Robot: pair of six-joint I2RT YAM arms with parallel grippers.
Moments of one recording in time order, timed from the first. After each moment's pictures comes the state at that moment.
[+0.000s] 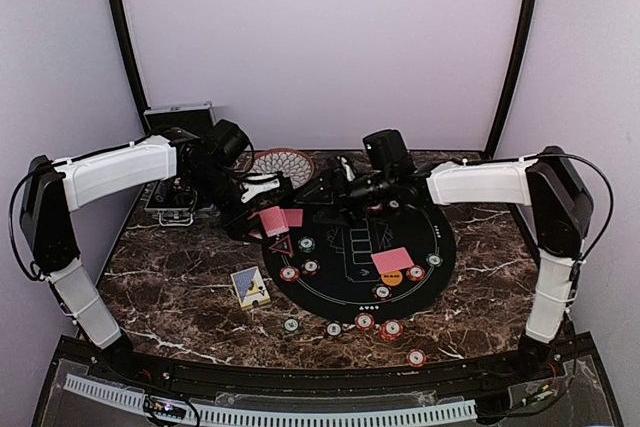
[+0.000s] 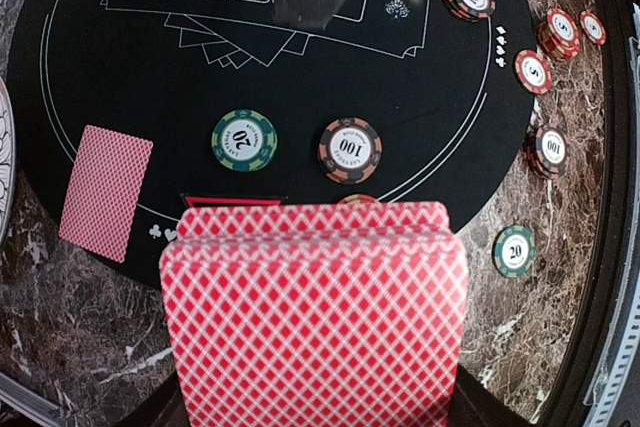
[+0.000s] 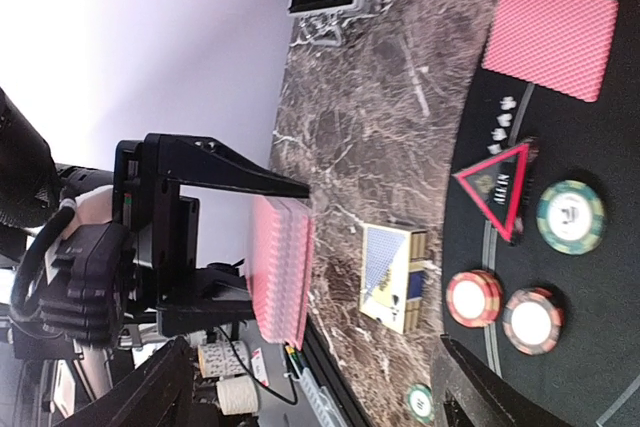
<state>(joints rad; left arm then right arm) -0.59 1.69 1.41 -0.91 0.36 0.62 0.73 1.89 1.33 0.01 -0.75 0.94</state>
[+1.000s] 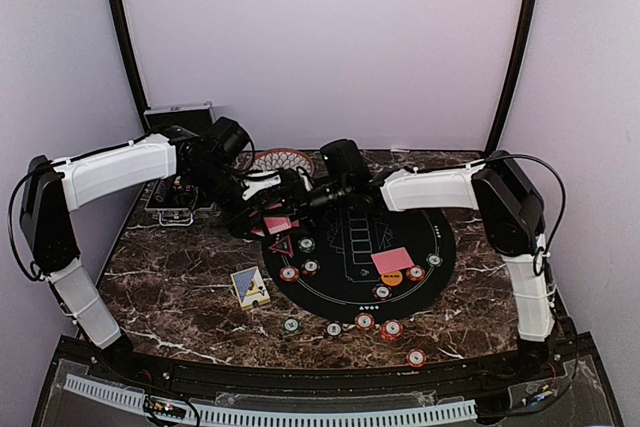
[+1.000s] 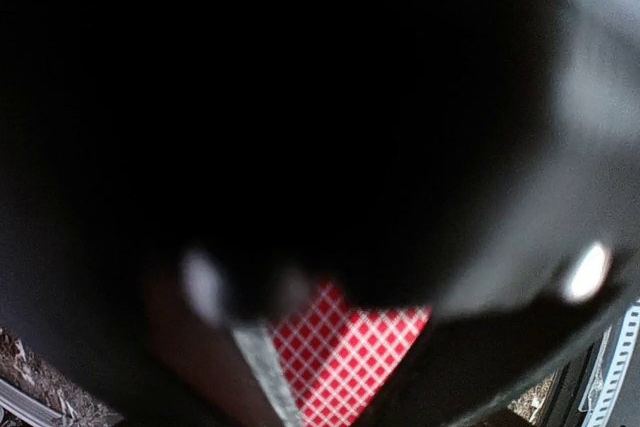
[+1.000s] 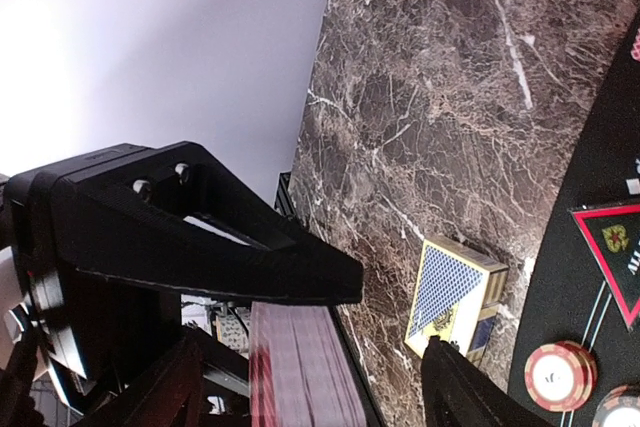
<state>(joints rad) -0.59 1.69 1.42 -0.90 0.38 0.61 0.84 2.17 1.61 0.08 -0.85 1.01</state>
